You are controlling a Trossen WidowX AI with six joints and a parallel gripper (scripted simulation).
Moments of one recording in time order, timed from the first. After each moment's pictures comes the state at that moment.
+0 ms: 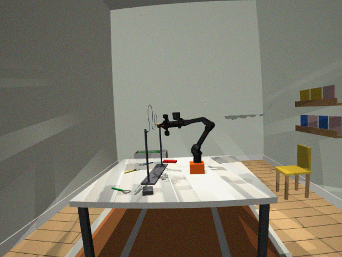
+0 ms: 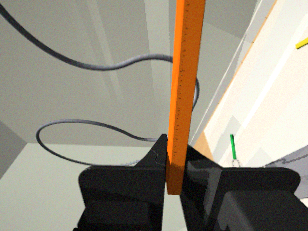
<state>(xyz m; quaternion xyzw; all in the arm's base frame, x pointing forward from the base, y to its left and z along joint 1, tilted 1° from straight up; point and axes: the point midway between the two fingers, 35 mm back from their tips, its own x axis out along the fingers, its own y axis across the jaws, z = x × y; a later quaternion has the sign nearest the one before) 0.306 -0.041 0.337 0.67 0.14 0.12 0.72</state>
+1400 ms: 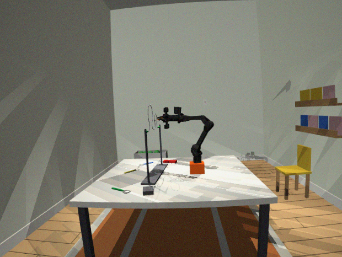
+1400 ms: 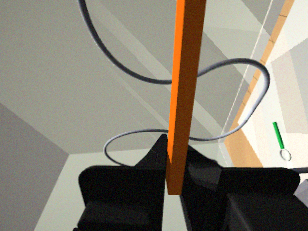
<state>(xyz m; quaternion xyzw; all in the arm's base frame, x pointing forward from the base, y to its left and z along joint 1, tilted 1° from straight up) 0.303 -0.050 0.402 0.74 0.12 0.14 0.64</state>
